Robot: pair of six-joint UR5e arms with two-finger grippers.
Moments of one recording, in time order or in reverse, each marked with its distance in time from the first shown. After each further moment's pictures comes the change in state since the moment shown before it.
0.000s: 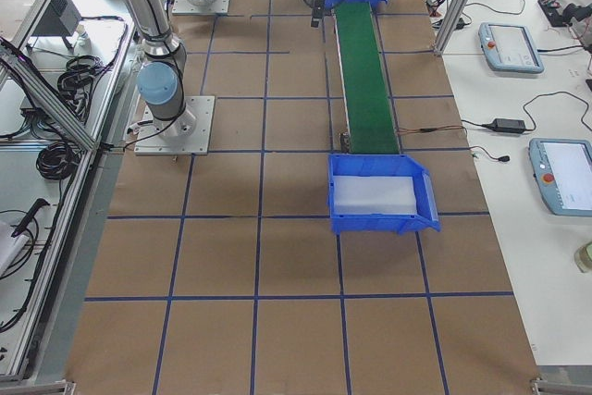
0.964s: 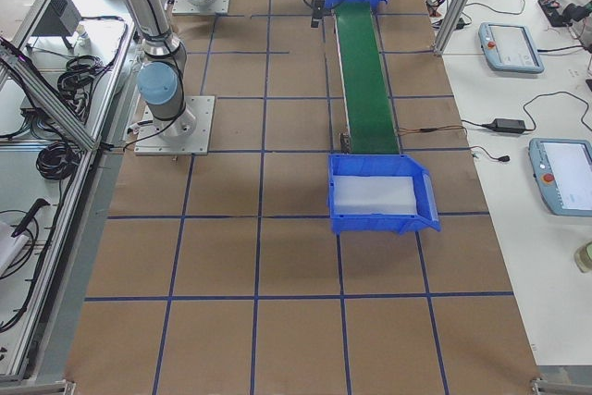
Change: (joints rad) left arm -0.090 0.235 0.043 -0.101 -0.099 -0.014; right arm -0.002 0.000 0.001 -0.001 -0.004 0.002
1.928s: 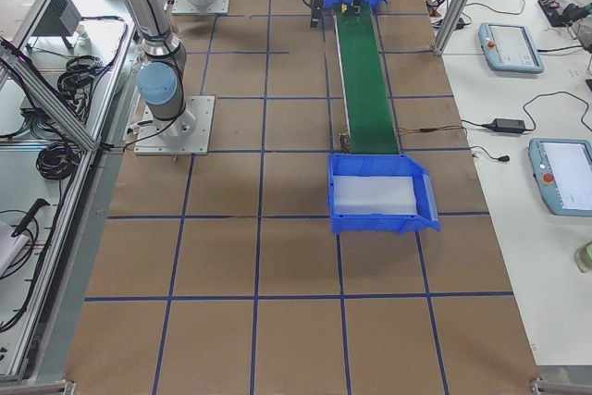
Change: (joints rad) left arm -0.195 -0.238 0.027 0.242 0.049 -0.073; right arm 0.000 -0.006 0.004 0.003 -0.002 -0.005
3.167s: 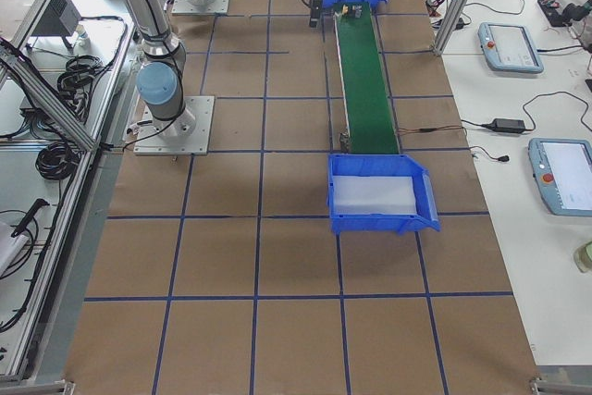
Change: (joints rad) left arm 0.164 0.372 -0.094 -0.222 0.007 0.116; right arm -0.001 0.000 0.007 0.005 0.005 0.003
